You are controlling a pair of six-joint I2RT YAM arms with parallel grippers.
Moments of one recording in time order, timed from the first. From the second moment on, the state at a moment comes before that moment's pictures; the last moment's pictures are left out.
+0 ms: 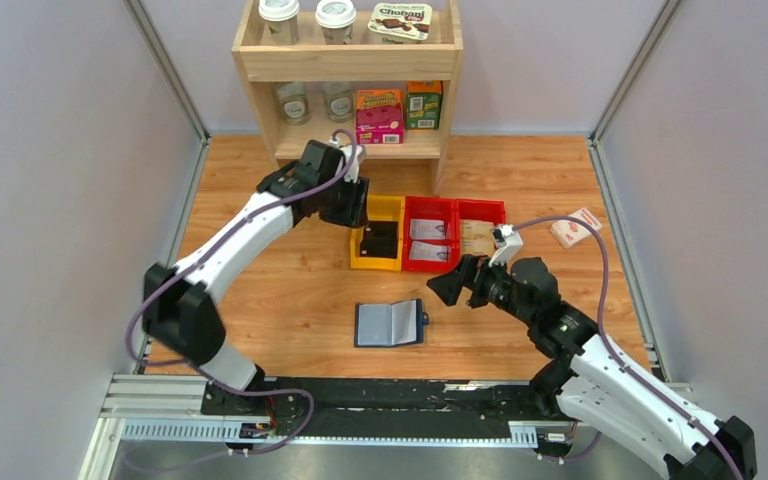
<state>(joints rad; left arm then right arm) -0.50 1.62 1.43 -0.69 0.17 -0.21 0.67 0.67 0.45 -0.10 -0.11 0.66</state>
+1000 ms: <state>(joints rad) -0.51 0.46 0.60 -0.74 0.00 -0.58 1.18 1.78 1.25 -0.64 0.16 0.61</state>
